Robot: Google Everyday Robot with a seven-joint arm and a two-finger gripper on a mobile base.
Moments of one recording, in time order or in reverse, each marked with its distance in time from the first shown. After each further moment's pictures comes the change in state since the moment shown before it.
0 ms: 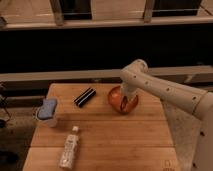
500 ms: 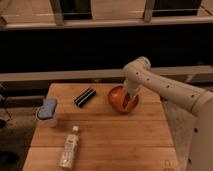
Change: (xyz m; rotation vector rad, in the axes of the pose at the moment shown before) arm 0.021 0.007 0.005 -0.009 -0.007 0.032
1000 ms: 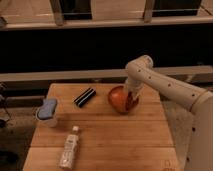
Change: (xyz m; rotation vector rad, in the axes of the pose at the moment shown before) arm 0.016 -0.001 0.000 0.011 -0.009 0.006
